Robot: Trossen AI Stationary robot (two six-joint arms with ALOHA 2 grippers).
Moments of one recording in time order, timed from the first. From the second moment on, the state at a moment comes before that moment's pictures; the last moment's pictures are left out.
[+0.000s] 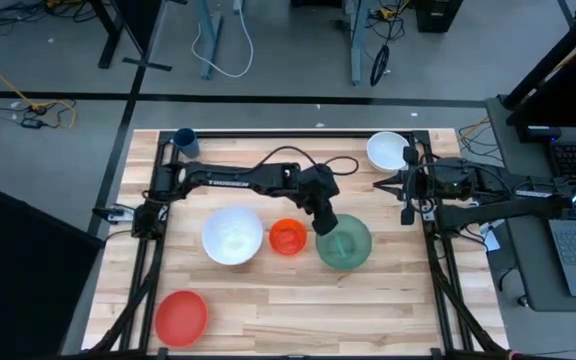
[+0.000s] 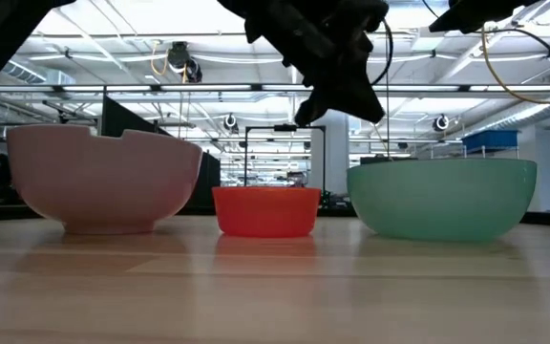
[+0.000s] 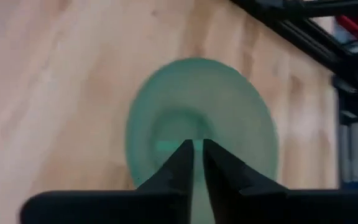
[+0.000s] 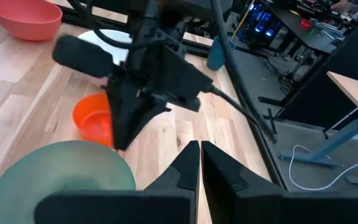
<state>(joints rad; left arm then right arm) 0.09 2.11 1.79 -0.53 0.27 -0.43 -0.02 0.60 0.80 -0.60 0.19 -0.24</state>
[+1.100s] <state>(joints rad) 0.11 2.23 1.79 -0.62 0.25 -0.48 -0.02 0.60 0.80 -0.61 0.19 -0.25</state>
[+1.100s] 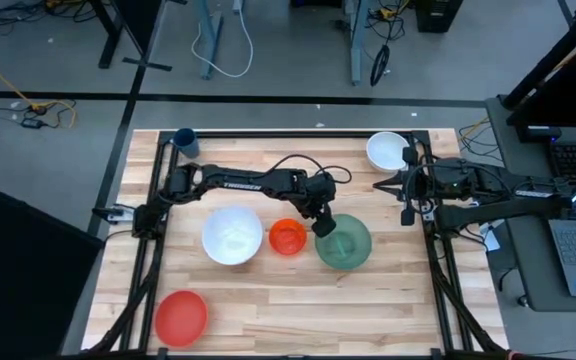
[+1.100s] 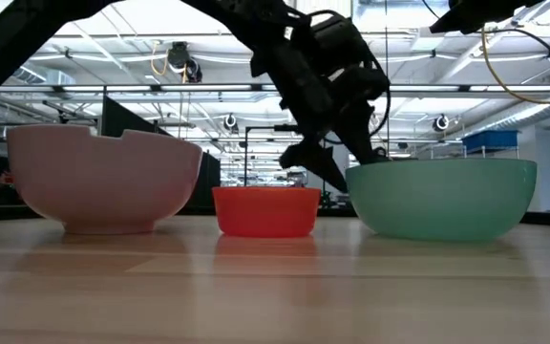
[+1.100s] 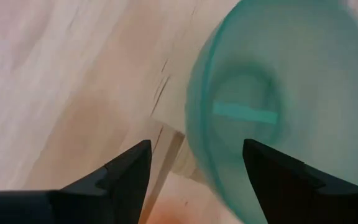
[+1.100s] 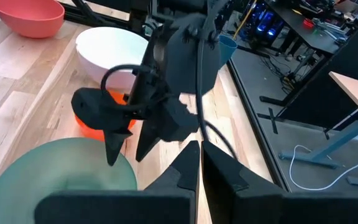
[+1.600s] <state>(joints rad) 0.11 2.25 1.79 -0.61 0.29 -0.45 -0.02 0.60 0.80 -0.61 0.19 -0.26</state>
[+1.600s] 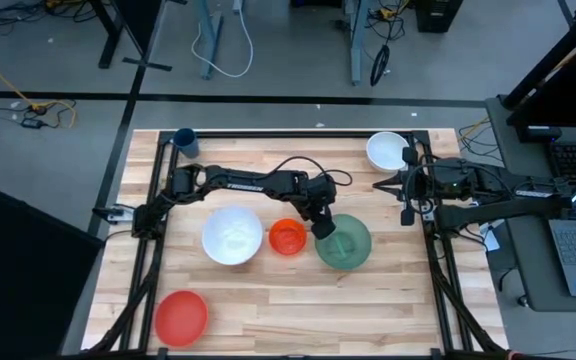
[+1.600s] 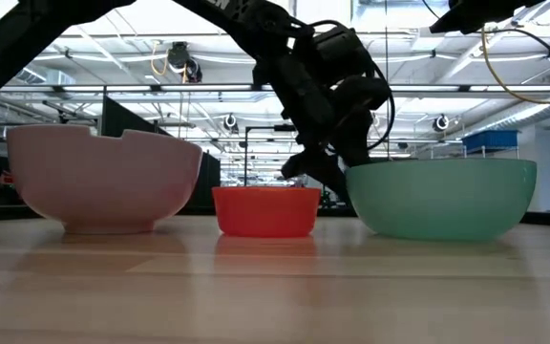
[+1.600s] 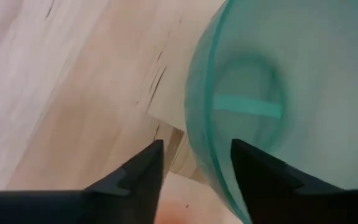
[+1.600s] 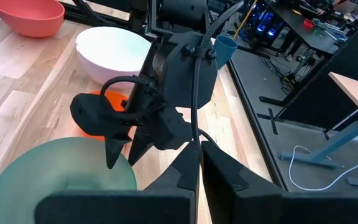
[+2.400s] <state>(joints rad) 0.12 2.25 1.79 -0.55 0.29 -0.41 -0.02 0.60 0.80 -0.61 0.19 -0.26</state>
